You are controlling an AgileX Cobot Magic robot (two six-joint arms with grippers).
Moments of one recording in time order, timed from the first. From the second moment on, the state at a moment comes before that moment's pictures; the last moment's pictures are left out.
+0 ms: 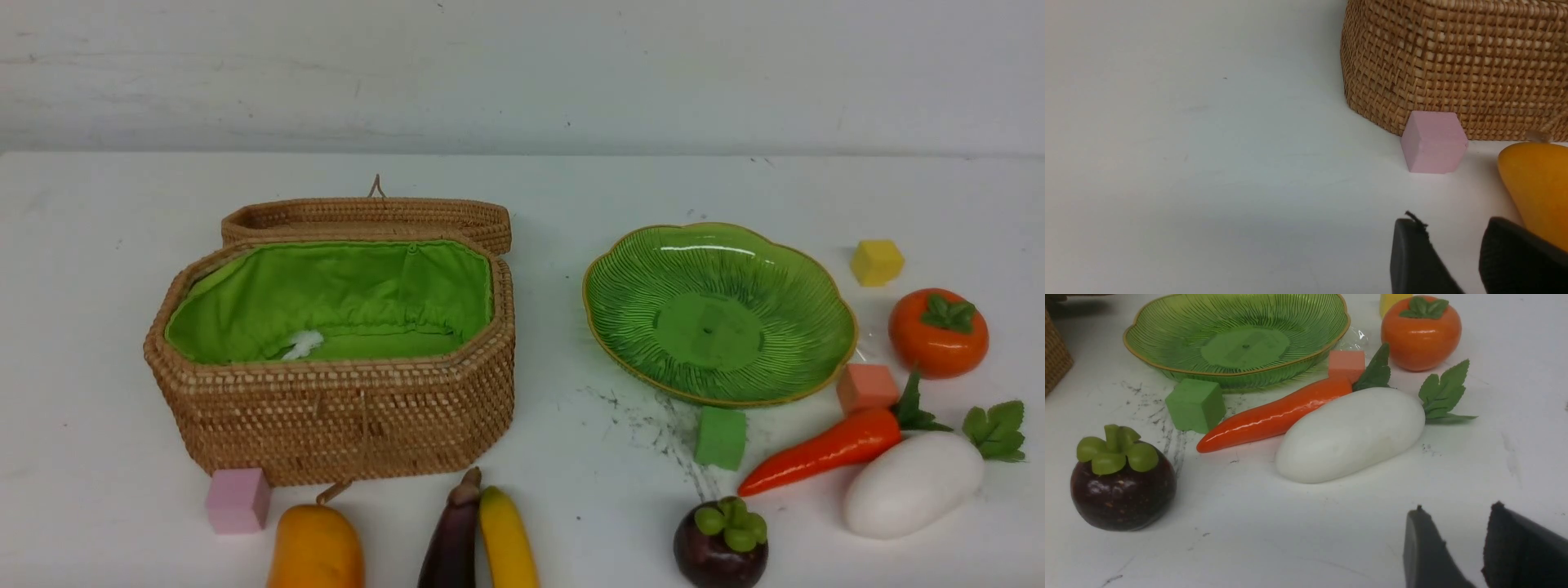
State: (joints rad) right arm 0.05 -0.01 0.01 0.02 0.39 0.01; left arm -0.05 -0.01 0.03 0.07 0.39 -0.19
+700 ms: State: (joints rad) right arm 0.05 -0.01 0.01 0.02 0.39 0.01; left arm -0.05 -0.01 0.03 0.09 0.39 -0.19
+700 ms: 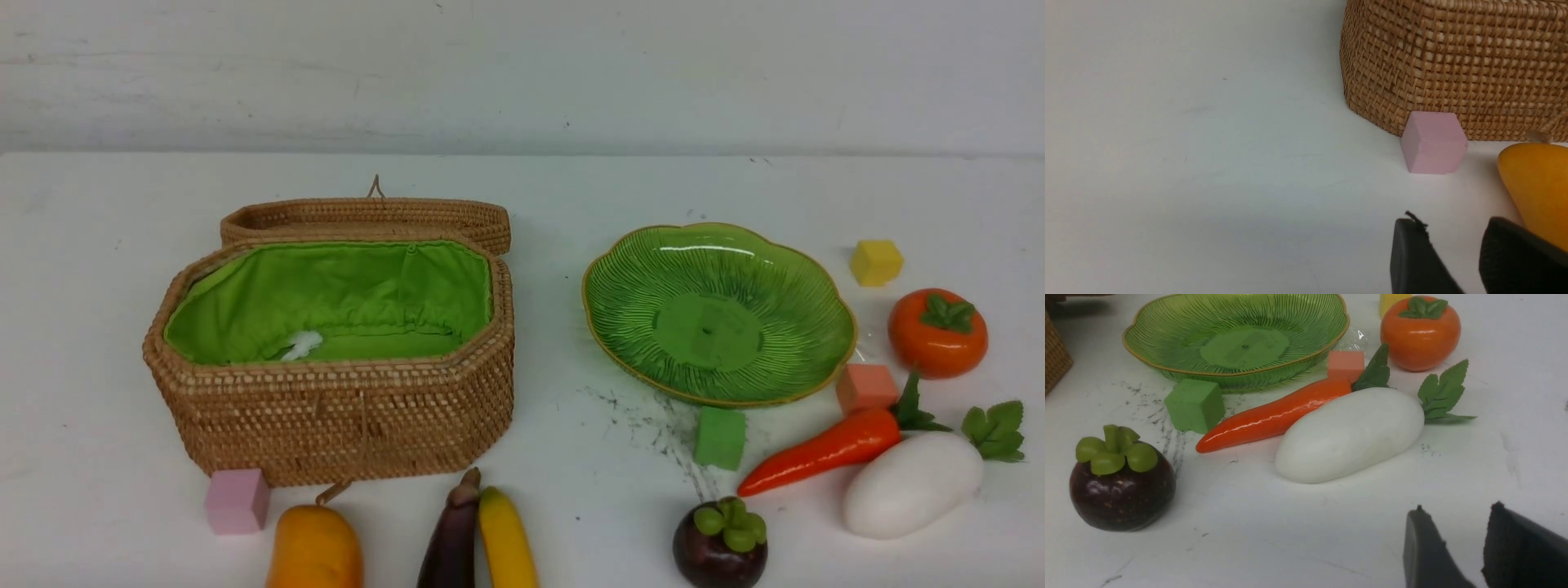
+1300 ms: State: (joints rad) right arm 0.05 -0.01 0.01 0.02 0.39 0.01; left arm -0.05 -0.01 0.03 -0.07 -0.09 -0.44
